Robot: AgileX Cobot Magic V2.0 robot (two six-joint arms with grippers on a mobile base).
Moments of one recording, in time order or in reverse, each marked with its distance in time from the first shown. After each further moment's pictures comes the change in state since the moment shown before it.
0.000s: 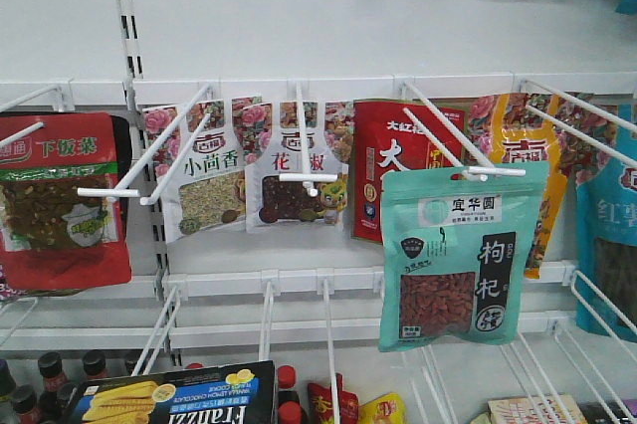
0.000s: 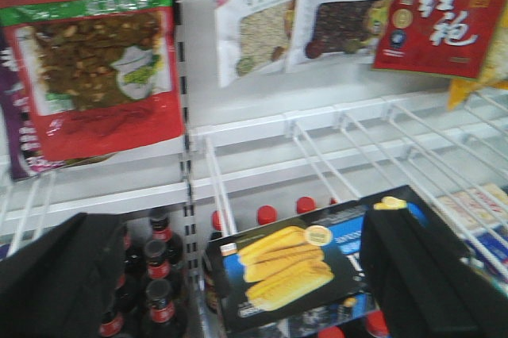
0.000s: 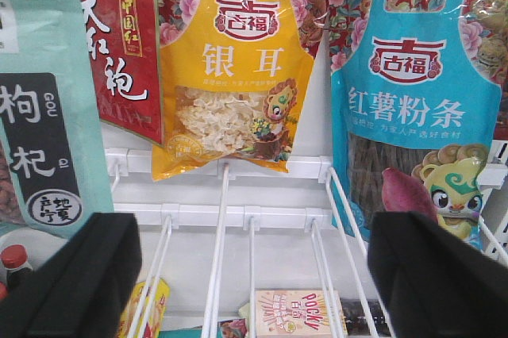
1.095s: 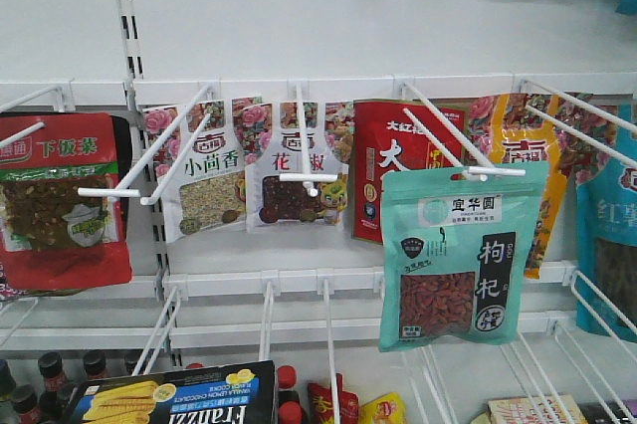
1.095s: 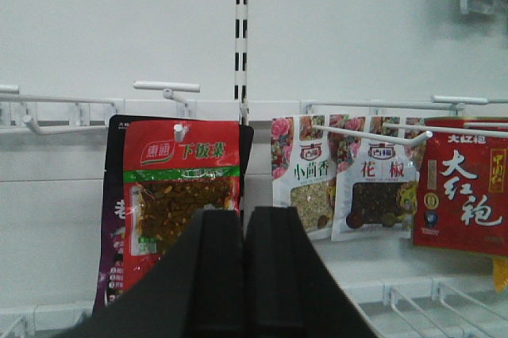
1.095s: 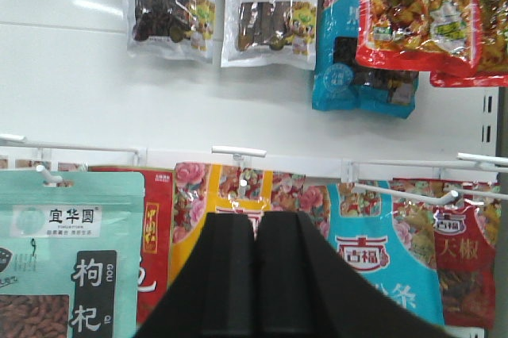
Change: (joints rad) left arm 0.147 -0.446 0.253 -0.001 -0.290 0.000; right arm 0.000 -0.447 0.148 0.003 -0.211 0.001
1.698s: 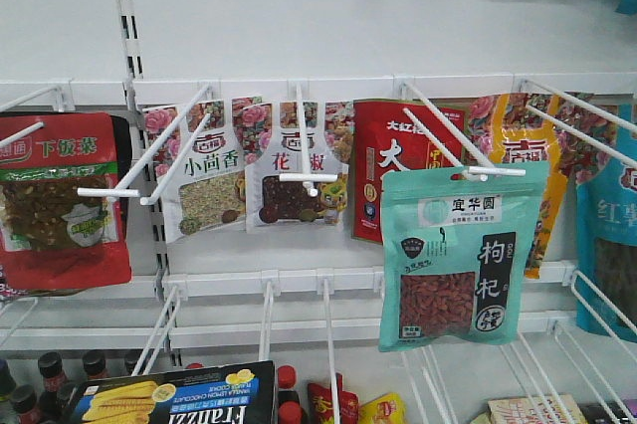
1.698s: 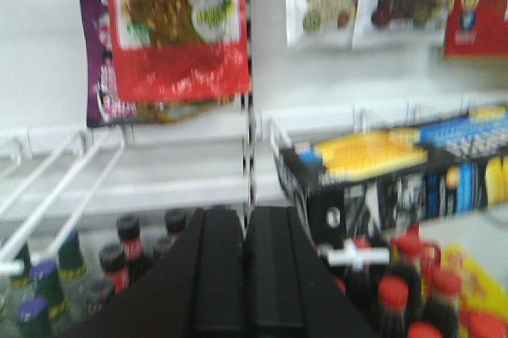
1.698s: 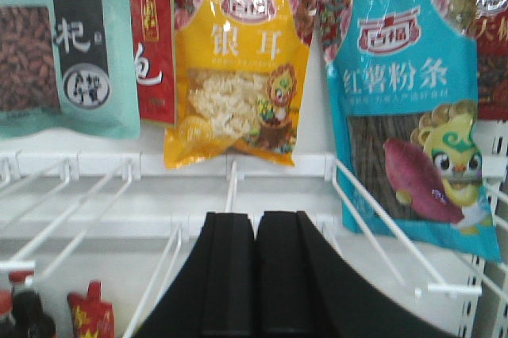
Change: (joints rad) left arm 0.000 -0.169 0.502 -0.003 -0.167 0.032; right arm 0.000 -0.216 0.505 0.045 -0.072 0.000
